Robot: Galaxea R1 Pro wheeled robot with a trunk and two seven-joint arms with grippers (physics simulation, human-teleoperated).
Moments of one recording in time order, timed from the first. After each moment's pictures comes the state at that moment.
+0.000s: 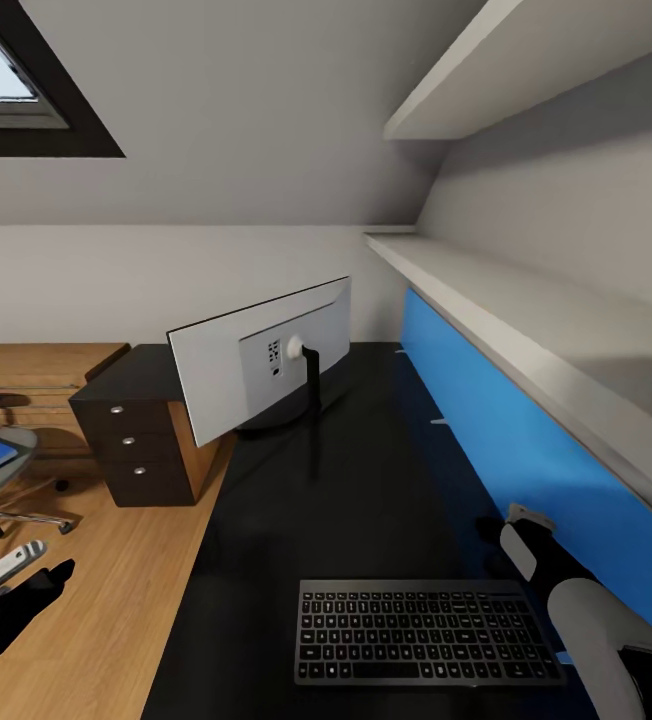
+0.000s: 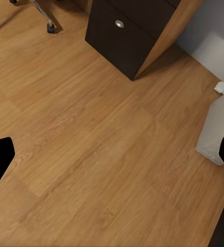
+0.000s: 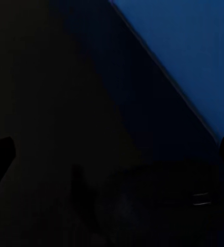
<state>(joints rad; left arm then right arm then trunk) -0.09 0.17 0.42 -1.60 0.67 0.63 0.39 -0.81 -0.15 -0.16 -0.36 -0.29 0.32 -0.23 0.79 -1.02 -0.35</state>
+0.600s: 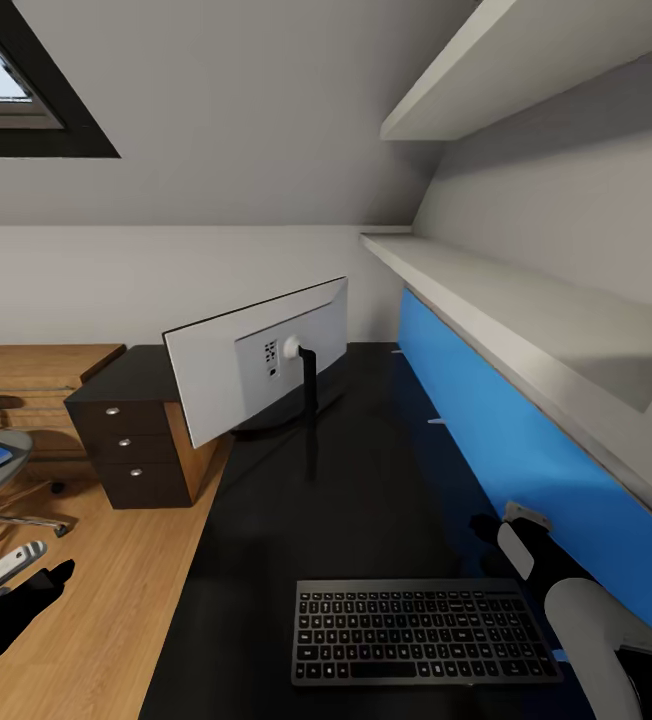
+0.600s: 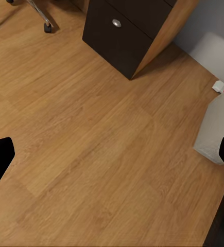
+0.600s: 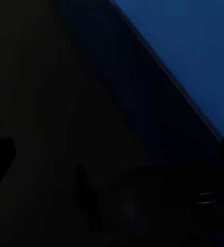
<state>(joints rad) -0.09 0.17 0.42 -1.60 0.67 0.63 0.39 -0.81 -0.14 -0.16 -0.37 -0.30 0.32 -0.22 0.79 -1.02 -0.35</state>
